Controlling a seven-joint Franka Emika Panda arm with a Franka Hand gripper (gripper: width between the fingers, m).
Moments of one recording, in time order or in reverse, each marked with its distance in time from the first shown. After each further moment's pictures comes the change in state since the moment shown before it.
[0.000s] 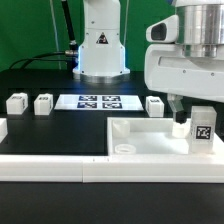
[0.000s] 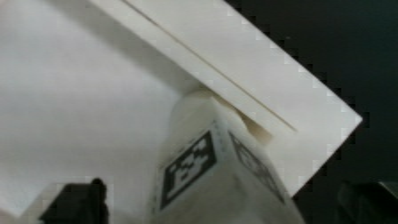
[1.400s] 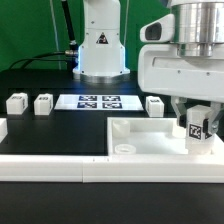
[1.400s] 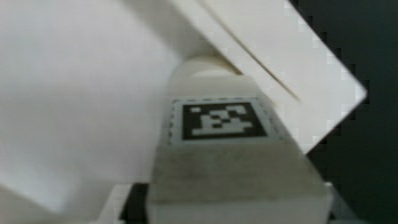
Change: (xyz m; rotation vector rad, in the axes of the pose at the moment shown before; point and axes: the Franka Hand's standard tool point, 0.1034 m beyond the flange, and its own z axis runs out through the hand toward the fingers) arm 0.007 0.006 0.001 -0.001 0.023 0.532
